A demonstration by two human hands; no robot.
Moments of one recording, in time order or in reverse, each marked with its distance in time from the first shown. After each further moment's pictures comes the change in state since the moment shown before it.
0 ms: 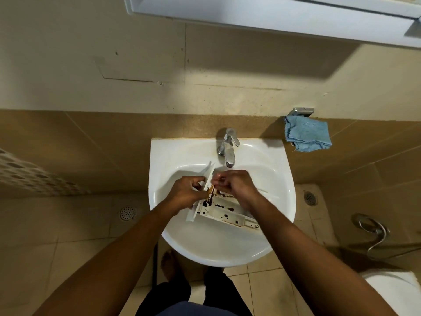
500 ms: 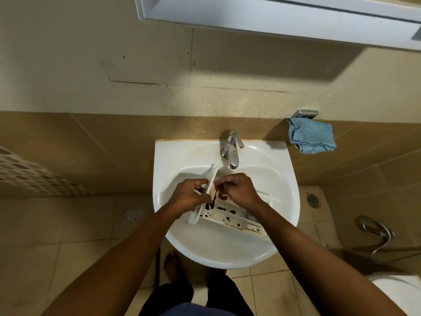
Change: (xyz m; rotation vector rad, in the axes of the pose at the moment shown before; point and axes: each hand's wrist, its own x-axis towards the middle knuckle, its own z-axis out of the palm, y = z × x) left_hand -0.004 -0.005 -0.003 0.005 -0.003 0.000; right_hand 0.005 0.014 -0.002 -0.568 0.030 -0.365
